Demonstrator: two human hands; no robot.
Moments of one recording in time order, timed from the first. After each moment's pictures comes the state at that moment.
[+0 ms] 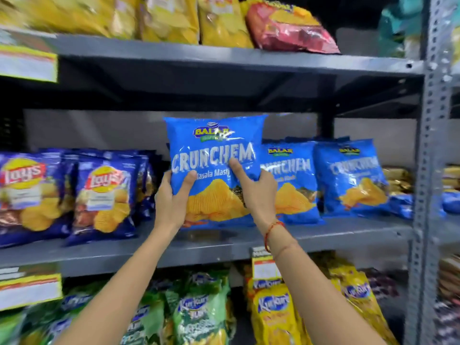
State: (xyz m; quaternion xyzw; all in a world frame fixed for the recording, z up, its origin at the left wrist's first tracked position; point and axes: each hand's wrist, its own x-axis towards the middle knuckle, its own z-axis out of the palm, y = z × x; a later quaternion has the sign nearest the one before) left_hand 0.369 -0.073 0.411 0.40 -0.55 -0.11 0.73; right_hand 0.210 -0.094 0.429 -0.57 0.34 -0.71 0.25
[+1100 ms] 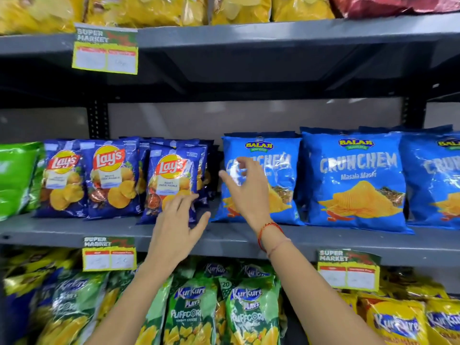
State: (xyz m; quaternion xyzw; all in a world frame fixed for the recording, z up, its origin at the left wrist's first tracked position) left_hand 0.467 -0.020 0.356 0.64 -0.60 0.24 0.43; right_hand 0.334 -0.109 0.411 -0.73 0.29 -0.61 0.13
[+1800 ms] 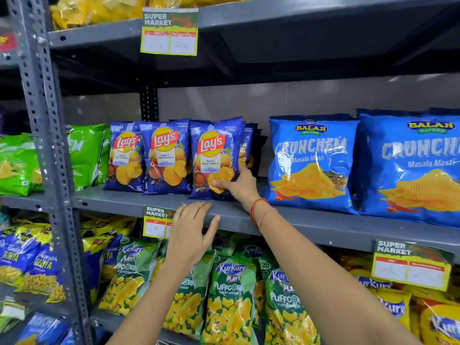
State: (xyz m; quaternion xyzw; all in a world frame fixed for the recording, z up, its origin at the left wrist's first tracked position) left_hand 0.529 0.014 0.297 0.71 -0.55 0.28 0.35; right_hand 0.452 -0.114 0.379 -0.73 0.30 -0.46 0.41
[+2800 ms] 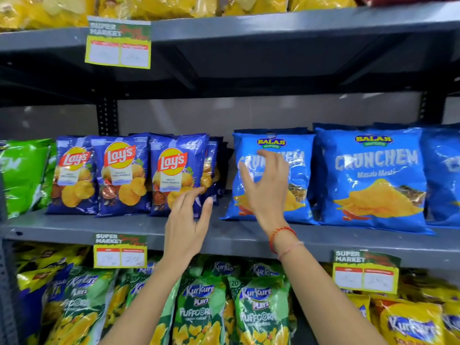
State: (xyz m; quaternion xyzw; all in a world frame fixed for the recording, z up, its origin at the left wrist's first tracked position) left_hand 0.474 -0.029 0.350 0.56 -0.57 0.20 0.57; right_hand 0.342 -0.106 0.407 -0.65 0.30 -0.70 0.04
